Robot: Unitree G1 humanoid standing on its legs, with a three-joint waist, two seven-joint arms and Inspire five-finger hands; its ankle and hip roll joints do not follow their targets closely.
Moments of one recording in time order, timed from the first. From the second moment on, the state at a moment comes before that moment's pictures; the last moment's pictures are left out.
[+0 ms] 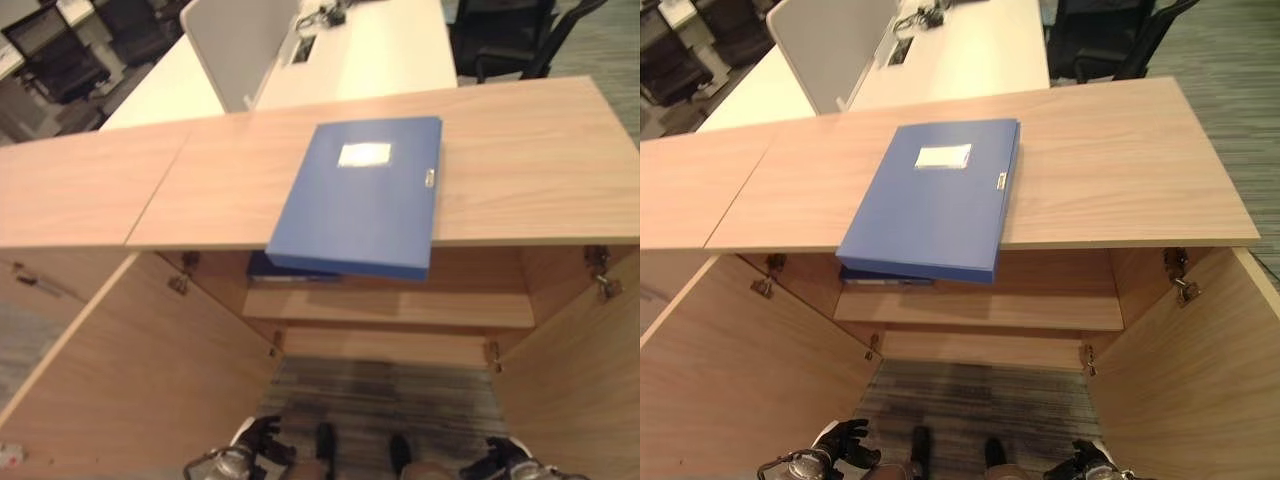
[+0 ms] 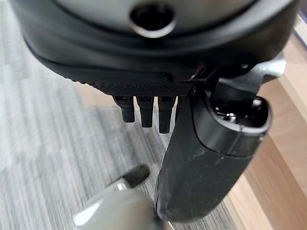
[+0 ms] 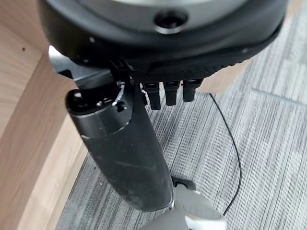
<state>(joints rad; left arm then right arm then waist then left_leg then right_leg) -0.09 0.24 -0.34 1.15 0.01 -0.05 0.03 -0.11 -0.39 0.24 1.27 0.01 0.05 -0.07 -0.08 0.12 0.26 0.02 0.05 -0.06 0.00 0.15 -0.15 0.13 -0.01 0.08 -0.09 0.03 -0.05</state>
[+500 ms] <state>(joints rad) -0.02 0.26 -0.33 1.14 0.01 -0.05 0.04 -0.07 -0.31 0.24 1.26 0.01 0.04 -0.06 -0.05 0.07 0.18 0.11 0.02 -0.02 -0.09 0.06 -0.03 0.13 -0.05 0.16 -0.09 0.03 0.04</state>
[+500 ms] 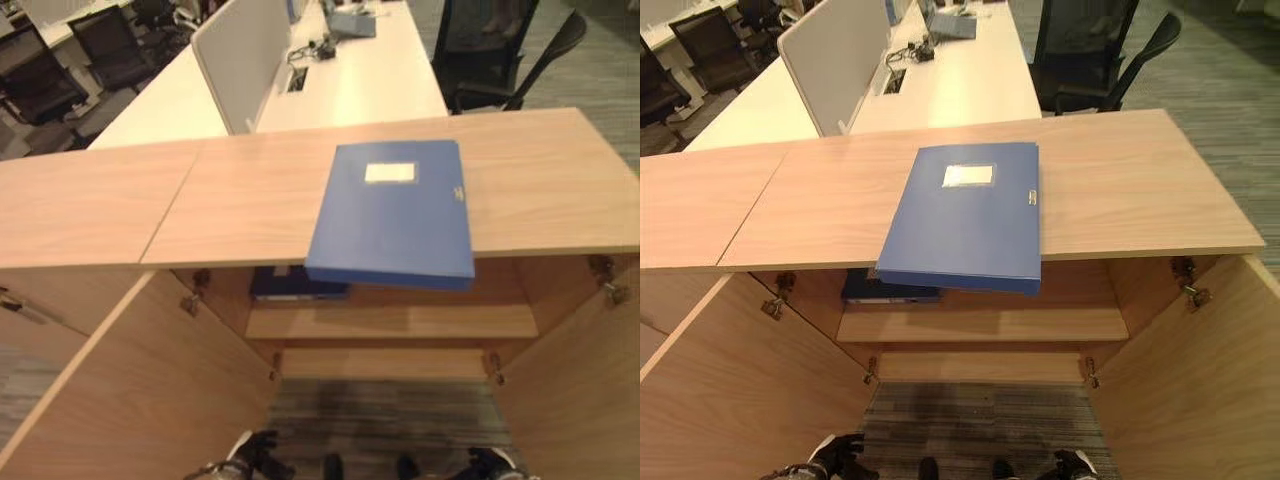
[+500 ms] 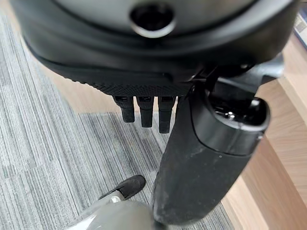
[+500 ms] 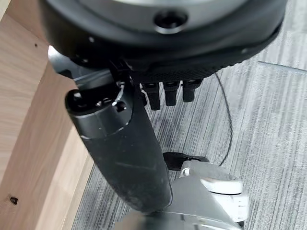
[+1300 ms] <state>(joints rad) 0.01 0.25 -0.27 1.14 0.00 -0.05 0.08 -0.08 -0.34 0.33 1.25 -0.03 0.04 -0.06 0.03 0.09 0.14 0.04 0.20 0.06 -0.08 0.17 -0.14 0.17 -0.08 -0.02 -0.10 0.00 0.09</state>
